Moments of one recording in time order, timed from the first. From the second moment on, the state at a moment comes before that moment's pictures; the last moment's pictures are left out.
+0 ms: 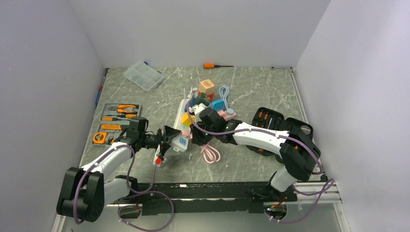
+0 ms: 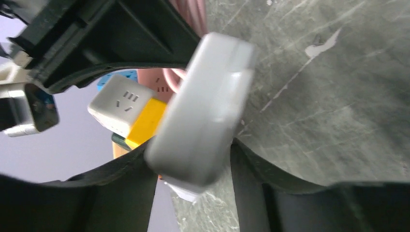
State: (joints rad) left arm -0.20 1.11 0.42 -0.19 1.11 2.09; right arm 0.92 1.57 1.00 -0.18 -0.12 0.27
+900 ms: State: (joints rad) left arm -0.26 1.04 0.50 -0.34 0.96 2.09; right arm 0.98 1.26 0.71 0.05 0.12 0.17
